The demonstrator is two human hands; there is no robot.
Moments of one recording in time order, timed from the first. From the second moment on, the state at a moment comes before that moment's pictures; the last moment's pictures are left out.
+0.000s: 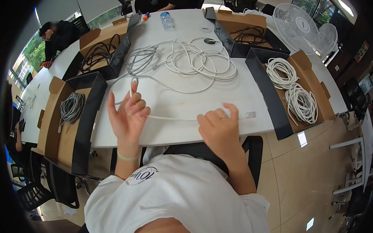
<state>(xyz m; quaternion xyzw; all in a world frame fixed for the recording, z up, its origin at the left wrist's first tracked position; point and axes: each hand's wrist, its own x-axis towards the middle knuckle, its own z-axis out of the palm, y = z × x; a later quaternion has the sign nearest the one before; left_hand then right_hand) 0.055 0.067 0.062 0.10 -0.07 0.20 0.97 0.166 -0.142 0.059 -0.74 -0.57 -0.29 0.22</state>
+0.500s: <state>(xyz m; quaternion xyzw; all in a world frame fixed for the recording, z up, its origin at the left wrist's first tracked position) 0.059 0.004 0.025 0.56 -0.09 0.08 0.82 0.172 -0.131 0.032 -0.64 -0.41 -0.18 0.62</state>
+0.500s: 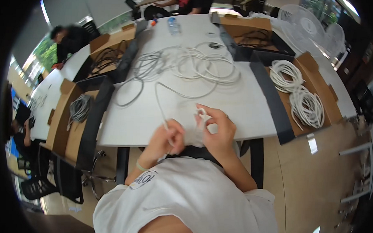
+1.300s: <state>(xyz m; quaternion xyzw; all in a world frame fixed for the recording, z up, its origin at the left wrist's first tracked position) 0.054 -0.023 0.027 0.87 0.00 0.22 0.43 0.163 -0.118 0.034 -0.49 -0.59 0.06 0.64</state>
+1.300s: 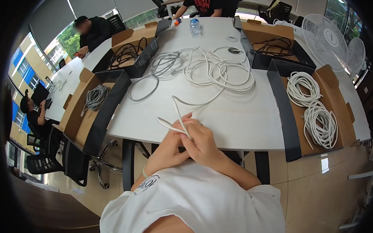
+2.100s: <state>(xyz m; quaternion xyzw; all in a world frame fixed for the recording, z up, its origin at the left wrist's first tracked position) 0.034 0.001 0.032 0.38 -0.01 0.36 0.85 0.159 -0.104 0.019 -0.56 -0.67 -0.31 0.39</state>
